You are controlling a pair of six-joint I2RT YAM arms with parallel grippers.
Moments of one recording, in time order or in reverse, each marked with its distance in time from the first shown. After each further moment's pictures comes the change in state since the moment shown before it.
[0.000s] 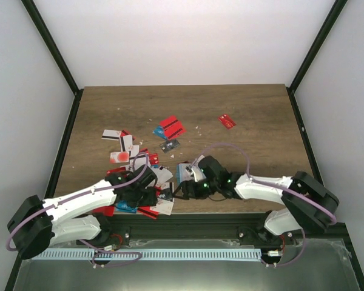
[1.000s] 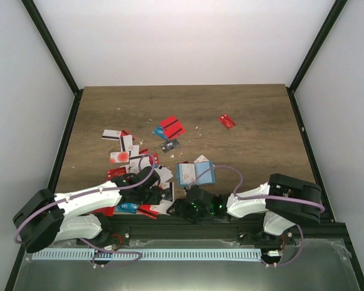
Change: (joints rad) left arm -0.007 0.076 -0.093 0.251 -0.043 0.072; right arm 0.387 0.085 -0.158 0.321 0.418 0.651
